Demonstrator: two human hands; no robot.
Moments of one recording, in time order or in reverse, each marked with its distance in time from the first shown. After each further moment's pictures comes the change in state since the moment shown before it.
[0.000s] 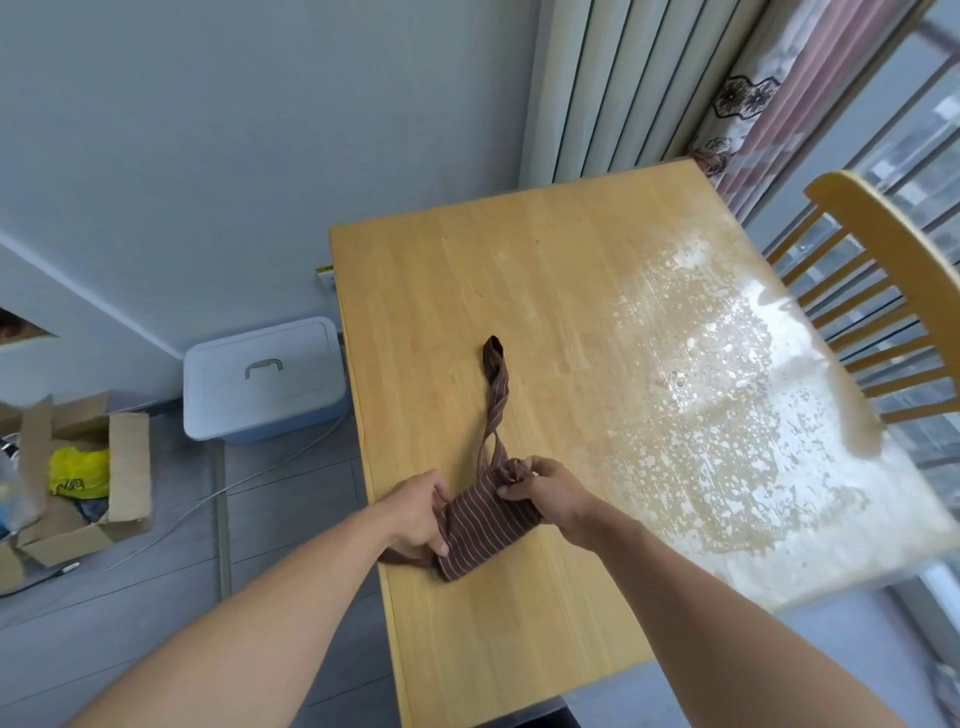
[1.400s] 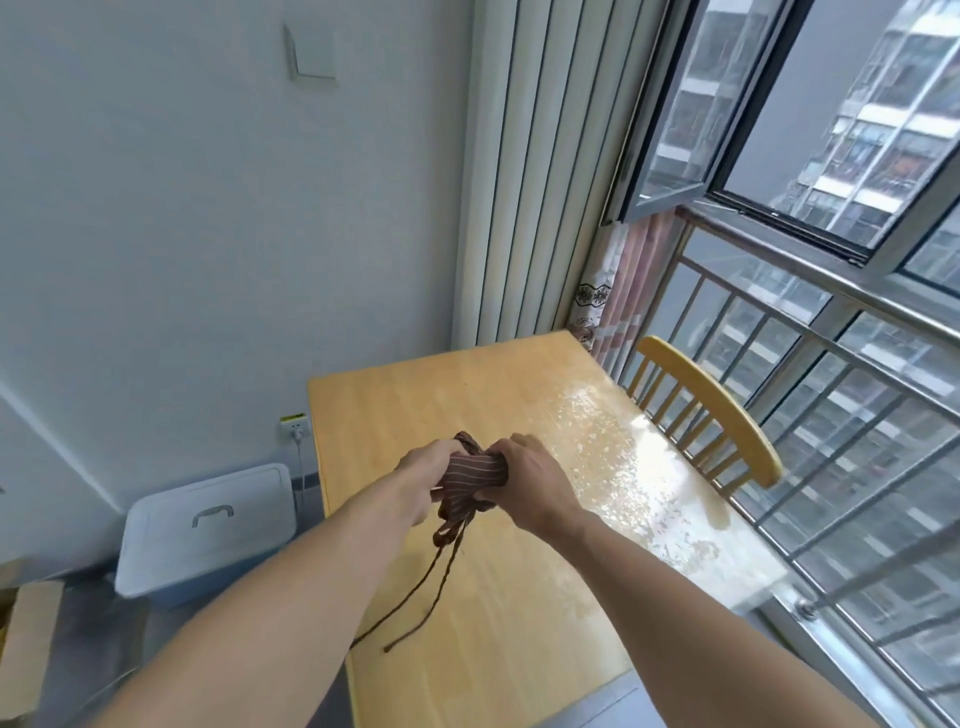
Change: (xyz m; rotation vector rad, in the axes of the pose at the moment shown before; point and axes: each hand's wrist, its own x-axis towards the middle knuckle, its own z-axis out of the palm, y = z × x) left_hand -0.204 0.167 -0.052 -0.936 0.297 0.096; right_hand -0.194 -0.089 -0.010 -0.958 0.733 -0.798
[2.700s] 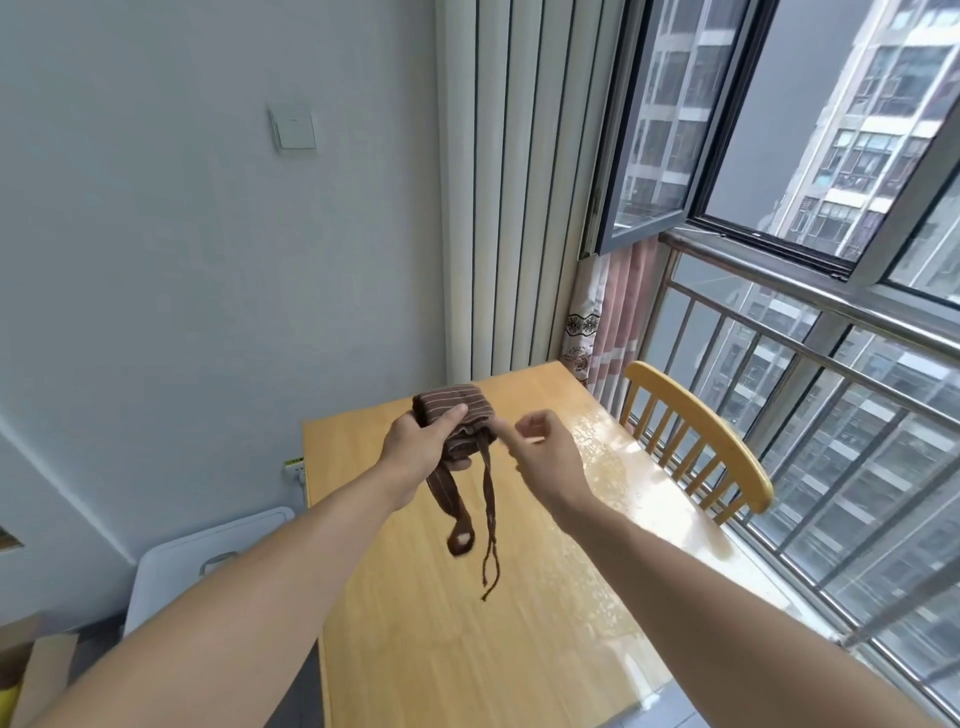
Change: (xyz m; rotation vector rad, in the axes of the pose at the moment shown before) left_hand -0.009 0.053 0.037 -0.086 0.005 0.538; right_hand 0.001 0.028 -0.085 0.868 0.202 0.364
